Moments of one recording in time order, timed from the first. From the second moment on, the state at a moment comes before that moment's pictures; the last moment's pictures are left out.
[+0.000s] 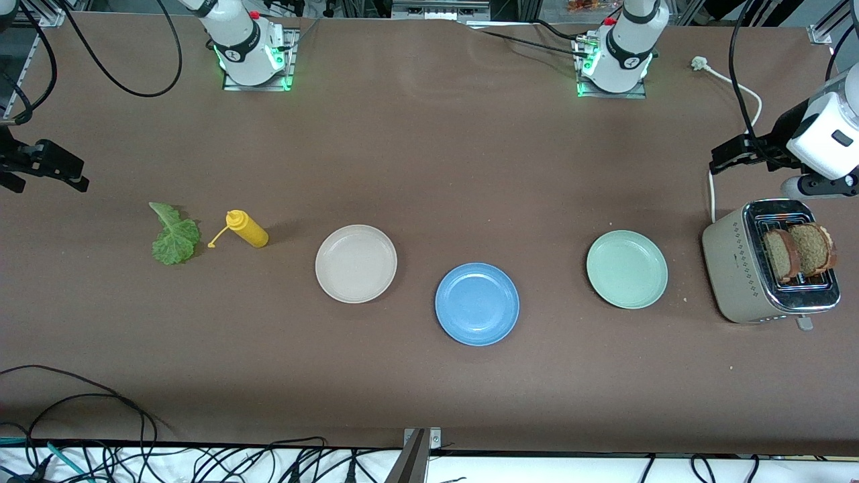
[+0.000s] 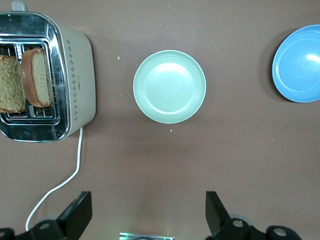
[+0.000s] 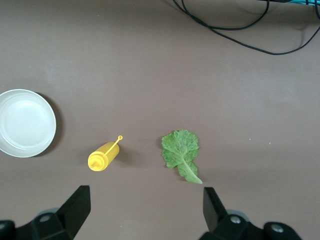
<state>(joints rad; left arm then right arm) -0.07 0.06 0.04 -1.55 -0.01 1.46 -0.12 0.06 0.07 -0.11 -1.52 -0.02 1.67 -0.10</state>
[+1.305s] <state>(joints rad) -0.06 0.07 0.04 -1.55 -0.01 1.46 -0.12 0.06 0.07 -0.11 -1.52 -0.02 1.64 -0.10</state>
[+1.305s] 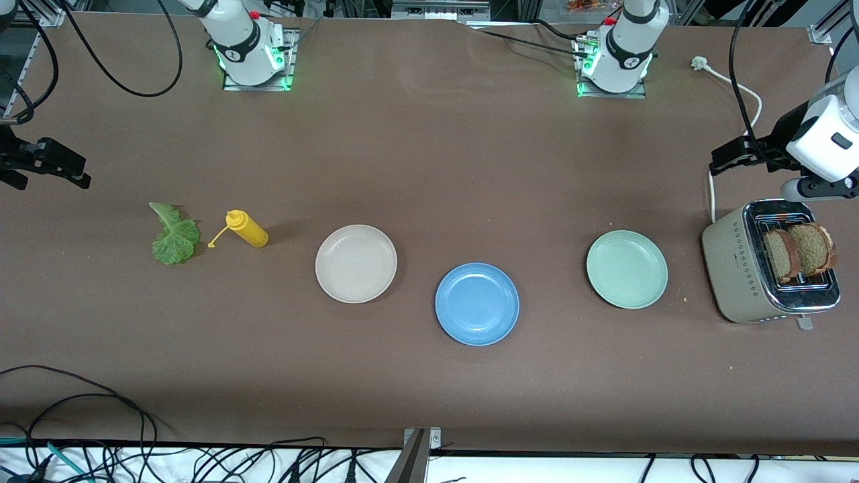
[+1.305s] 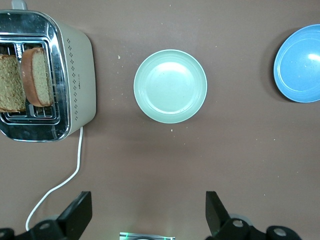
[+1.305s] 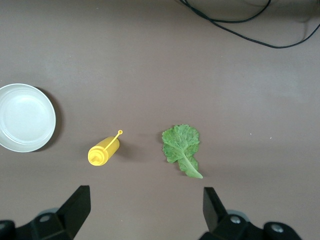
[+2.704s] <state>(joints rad) -0.05 0.07 0.04 -1.55 -0.01 1.46 -0.12 0.06 0.07 -0.12 -1.52 -0.02 1.64 -0.10</state>
